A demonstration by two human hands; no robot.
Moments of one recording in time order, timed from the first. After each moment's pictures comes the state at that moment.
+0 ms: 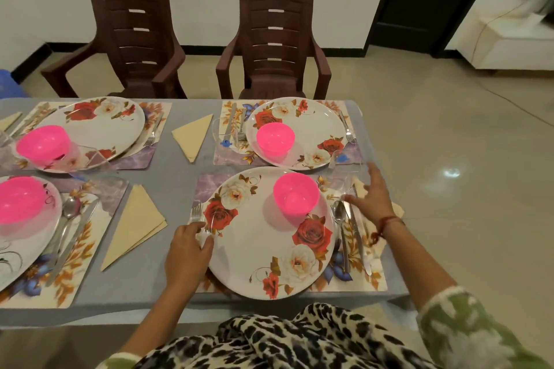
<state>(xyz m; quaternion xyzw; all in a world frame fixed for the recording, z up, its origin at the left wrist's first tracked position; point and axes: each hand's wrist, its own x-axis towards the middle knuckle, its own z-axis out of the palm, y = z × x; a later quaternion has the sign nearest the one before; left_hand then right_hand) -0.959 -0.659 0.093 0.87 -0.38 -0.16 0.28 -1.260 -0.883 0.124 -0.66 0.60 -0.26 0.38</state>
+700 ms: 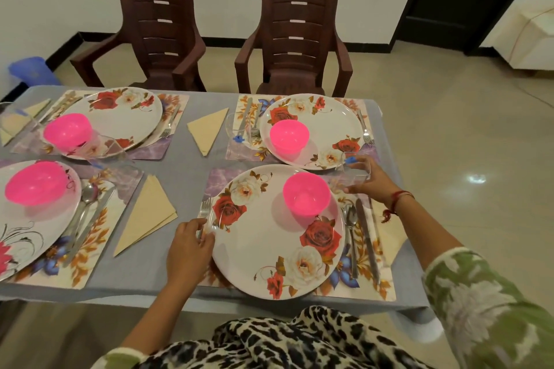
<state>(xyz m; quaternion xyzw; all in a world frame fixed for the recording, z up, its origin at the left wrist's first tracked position) -0.953 -0.650 0.095 0.88 -0.35 -0.16 0.29 -1.242 -0.946 0.124 -0.70 0.47 -0.16 0.51</state>
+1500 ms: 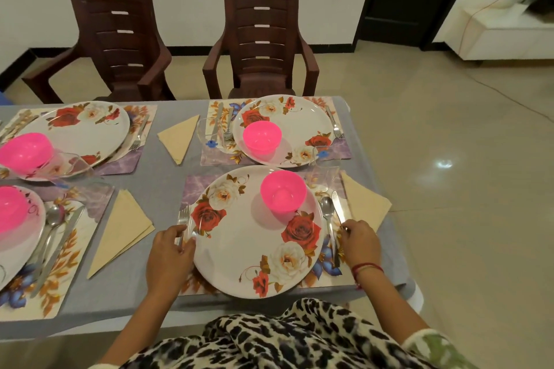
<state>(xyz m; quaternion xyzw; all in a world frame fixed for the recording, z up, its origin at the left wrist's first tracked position) -0.955 -0.653 0.098 0.87 -0.36 -0.16 0.30 -1.273 -0.806 0.073 -0.70 0.69 -0.11 0.16</state>
